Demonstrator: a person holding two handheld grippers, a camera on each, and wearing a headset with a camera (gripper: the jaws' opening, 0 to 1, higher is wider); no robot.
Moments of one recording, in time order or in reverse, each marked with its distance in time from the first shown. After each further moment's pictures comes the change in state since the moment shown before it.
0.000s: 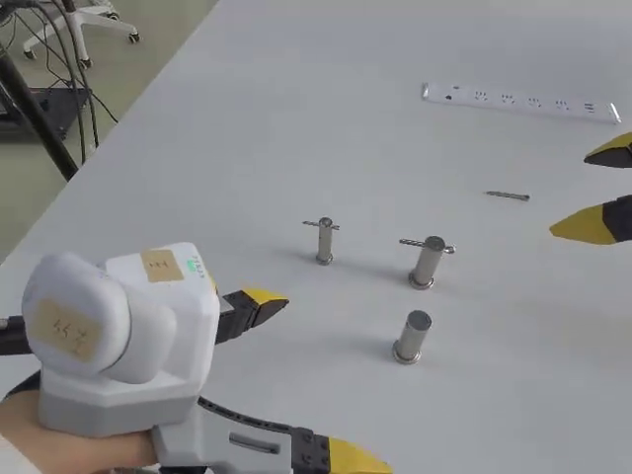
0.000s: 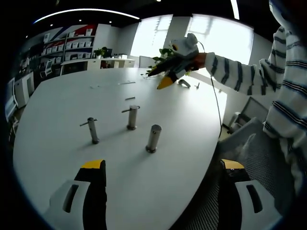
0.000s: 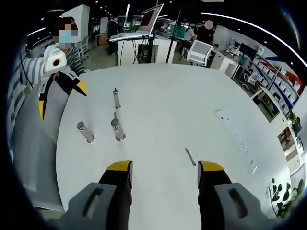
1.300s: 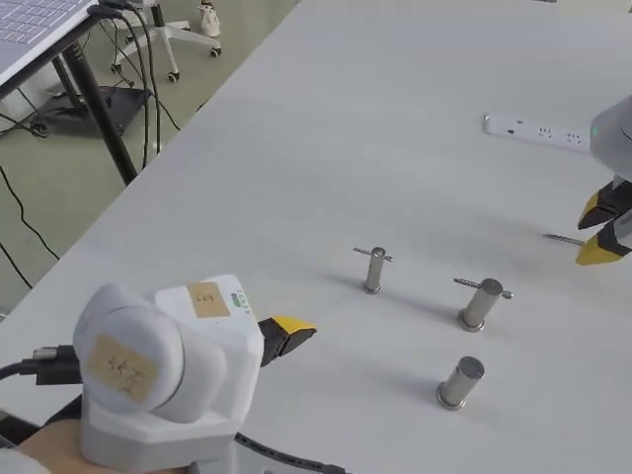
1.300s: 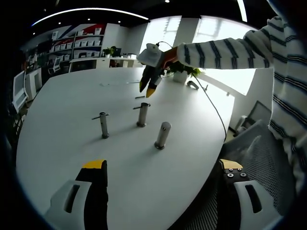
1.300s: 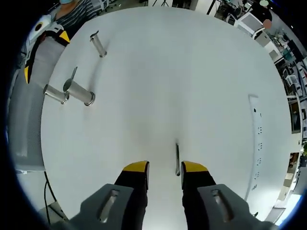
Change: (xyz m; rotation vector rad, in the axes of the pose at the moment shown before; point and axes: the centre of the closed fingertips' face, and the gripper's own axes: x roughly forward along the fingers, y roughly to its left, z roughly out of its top) left arm -0.011 0.013 -0.007 -0.040 -0.011 0.073; right arm 0.091 -0.046 -0.031 -0.237 0.427 0.218
